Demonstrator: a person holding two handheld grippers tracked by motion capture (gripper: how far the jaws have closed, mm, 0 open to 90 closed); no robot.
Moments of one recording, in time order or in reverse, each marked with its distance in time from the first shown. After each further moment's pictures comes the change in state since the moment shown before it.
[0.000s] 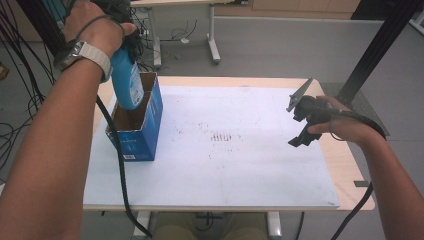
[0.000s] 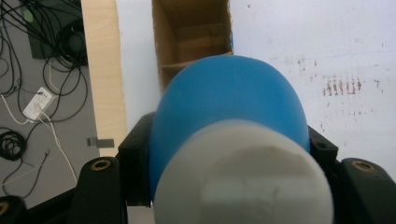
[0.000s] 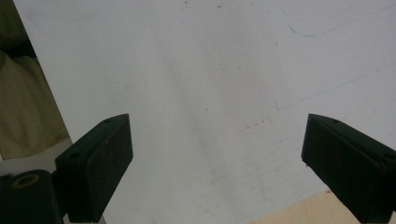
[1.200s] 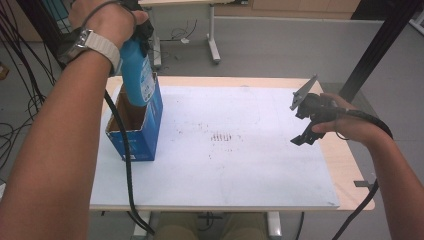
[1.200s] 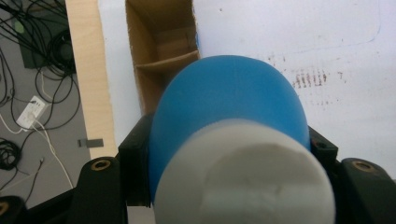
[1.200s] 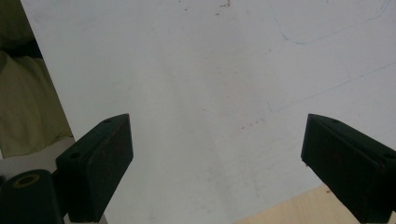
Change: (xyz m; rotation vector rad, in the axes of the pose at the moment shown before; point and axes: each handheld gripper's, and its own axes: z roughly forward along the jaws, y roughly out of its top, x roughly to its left) left arm -0.031 -0.009 -0.036 -0.015 -0.028 0.038; right arm 0.003 -0.001 -0.014 -0.021 -0.018 -0.026
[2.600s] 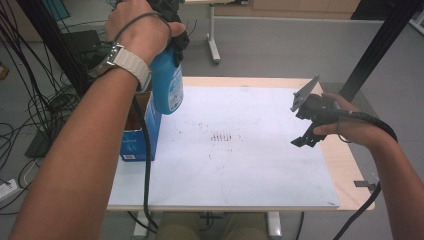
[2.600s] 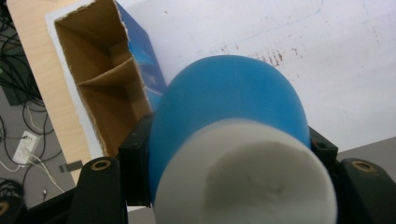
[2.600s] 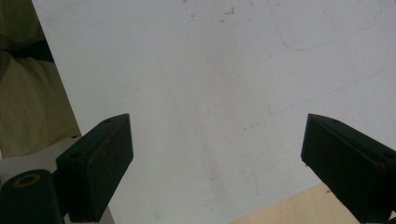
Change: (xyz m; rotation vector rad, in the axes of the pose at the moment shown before) left arm -0.070 -0.013 -0.007 -0.019 -0.045 0.185; right arm 0.013 0.003 -0.012 -0.011 -0.021 -0.022
